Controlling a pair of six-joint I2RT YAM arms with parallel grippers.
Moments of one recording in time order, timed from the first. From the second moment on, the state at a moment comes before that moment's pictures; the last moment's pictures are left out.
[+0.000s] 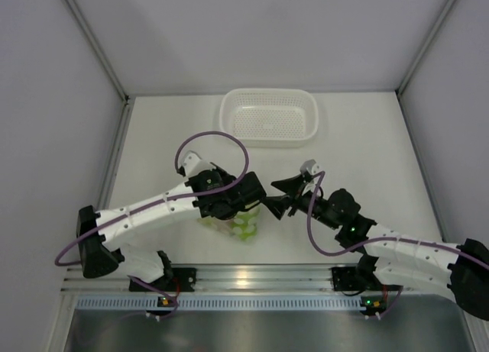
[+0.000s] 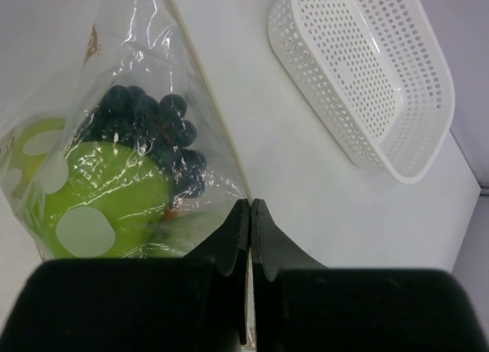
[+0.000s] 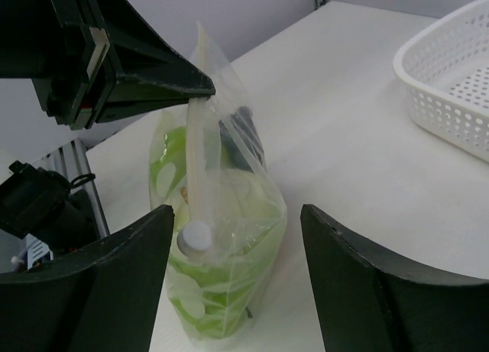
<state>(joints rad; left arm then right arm) -1.14 1.38 1.32 -1.23 -0.99 -1.99 0.91 0.91 0.33 0.64 -0.08 0.29</state>
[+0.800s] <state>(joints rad) -1.14 1.33 1.29 -1.21 -0.96 -1.99 0.95 1.07 0.36 0.75 -0.08 0.19</state>
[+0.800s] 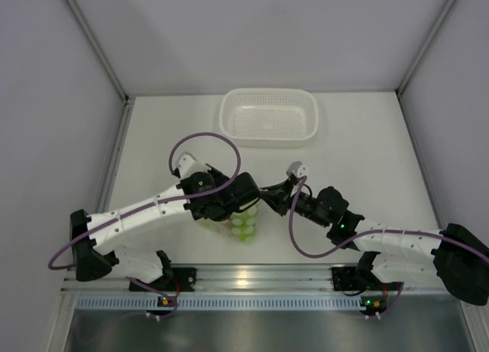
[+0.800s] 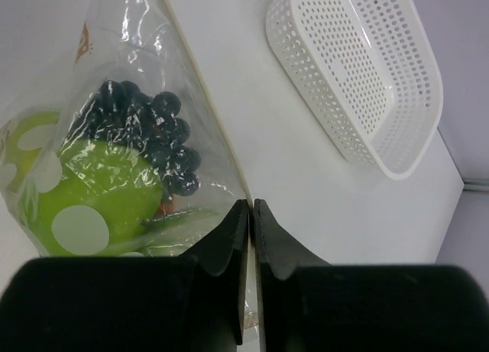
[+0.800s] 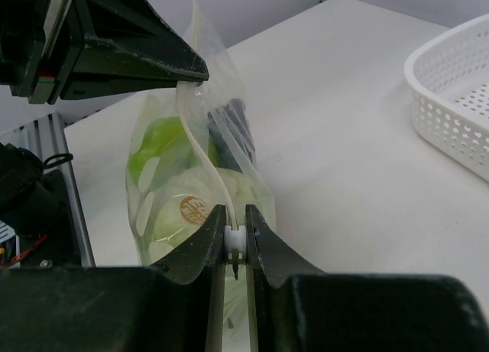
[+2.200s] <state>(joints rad) -0.81 1.14 1.18 -0.44 0.49 0.41 0.95 0.78 0.66 -0.11 -0.15 -0.18</state>
